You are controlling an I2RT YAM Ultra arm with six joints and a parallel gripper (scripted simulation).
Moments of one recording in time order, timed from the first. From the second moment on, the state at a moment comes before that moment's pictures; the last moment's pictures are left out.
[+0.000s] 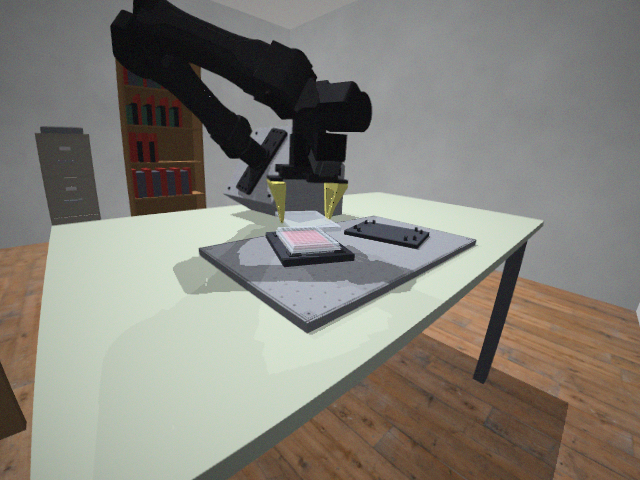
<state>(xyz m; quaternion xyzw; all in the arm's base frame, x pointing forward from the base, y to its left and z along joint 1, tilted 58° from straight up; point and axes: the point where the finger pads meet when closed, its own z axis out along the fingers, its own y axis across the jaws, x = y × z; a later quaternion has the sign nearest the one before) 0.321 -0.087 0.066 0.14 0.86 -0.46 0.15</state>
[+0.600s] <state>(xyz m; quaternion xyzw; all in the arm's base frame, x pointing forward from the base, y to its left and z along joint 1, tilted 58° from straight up) 0.327 -0.099 0.057 0.14 0.86 -0.46 0.16</state>
